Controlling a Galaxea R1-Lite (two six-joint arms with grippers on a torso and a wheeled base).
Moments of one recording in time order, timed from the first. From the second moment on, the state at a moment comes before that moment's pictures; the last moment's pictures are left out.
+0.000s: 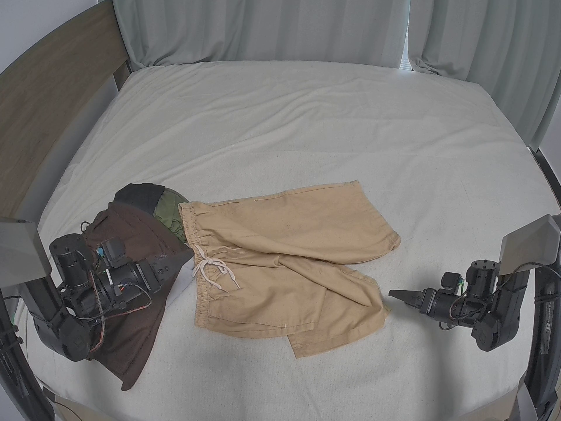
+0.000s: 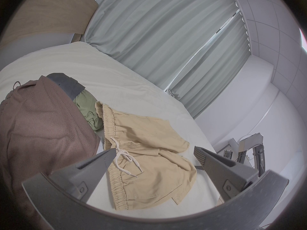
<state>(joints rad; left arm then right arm) -0.10 2.04 -0.32 -1.55 -0.53 -0.44 0.05 2.41 -0.39 -1.54 0.65 0.55</state>
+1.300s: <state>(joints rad) -0.09 2.03 -0.33 -1.55 -0.53 -0.44 0.10 2.50 -0.44 -1.54 0.65 0.49</state>
